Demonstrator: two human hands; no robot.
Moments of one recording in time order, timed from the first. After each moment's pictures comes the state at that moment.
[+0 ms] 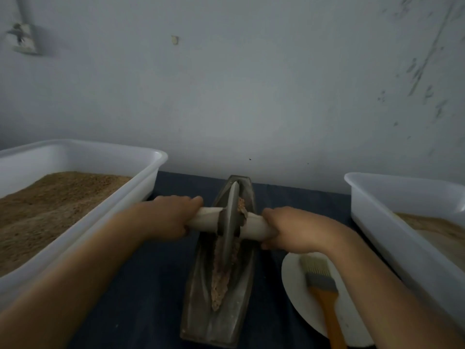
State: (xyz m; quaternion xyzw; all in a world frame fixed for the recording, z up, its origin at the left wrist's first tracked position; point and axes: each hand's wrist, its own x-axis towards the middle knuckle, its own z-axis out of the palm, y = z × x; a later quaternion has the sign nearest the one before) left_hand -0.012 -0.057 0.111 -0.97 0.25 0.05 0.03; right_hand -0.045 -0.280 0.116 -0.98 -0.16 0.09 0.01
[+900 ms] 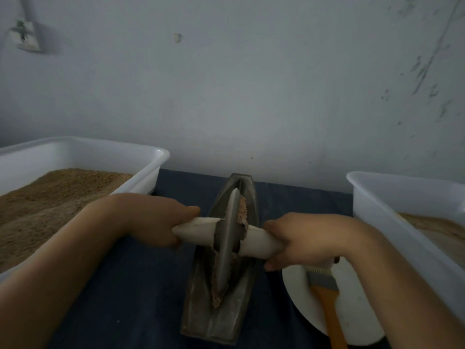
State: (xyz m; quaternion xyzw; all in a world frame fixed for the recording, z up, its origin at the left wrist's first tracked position) left_hand -0.033 -0.047 0.135 -0.94 0.28 0.20 0.00; right_hand -0.072 -0.276 0.142 -0.96 -0.19 0.20 -0.02
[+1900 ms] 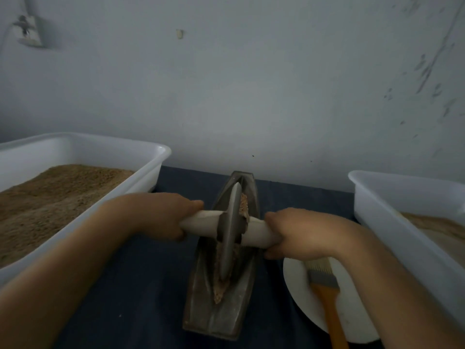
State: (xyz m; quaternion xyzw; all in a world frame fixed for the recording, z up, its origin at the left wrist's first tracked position) left_hand -0.028 -0.050 0.124 -0.95 0.27 0.14 0.00; right_hand -0.065 -0.272 0.130 -0.97 -0.19 0.13 -0.02
